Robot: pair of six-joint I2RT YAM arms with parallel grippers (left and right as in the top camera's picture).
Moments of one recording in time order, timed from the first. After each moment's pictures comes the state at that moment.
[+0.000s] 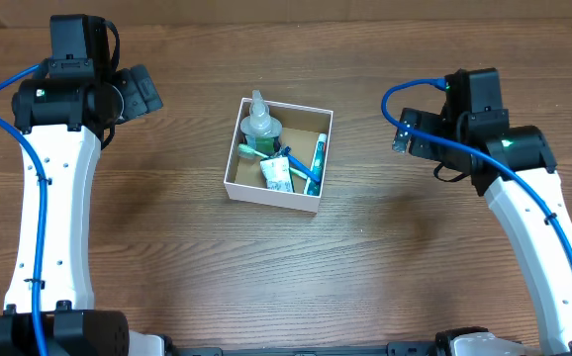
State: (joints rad) left arm 0.04 1.63 1.70 -1.08 -0.16 -0.37; right arm 0.15 1.42 1.33 -0.93 0.06 0.37
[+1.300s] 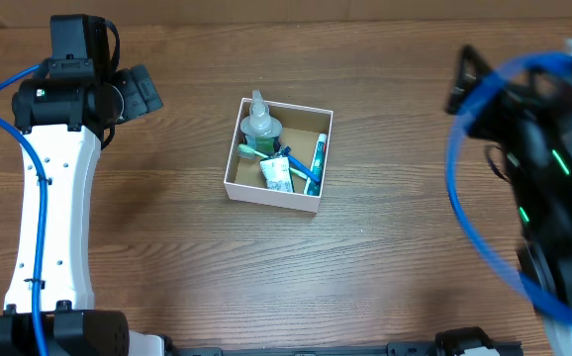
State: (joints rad) left arm 0.04 1.63 1.70 -1.08 -0.16 -0.37; right arm 0.15 0.88 1.24 -0.30 0.13 0.32
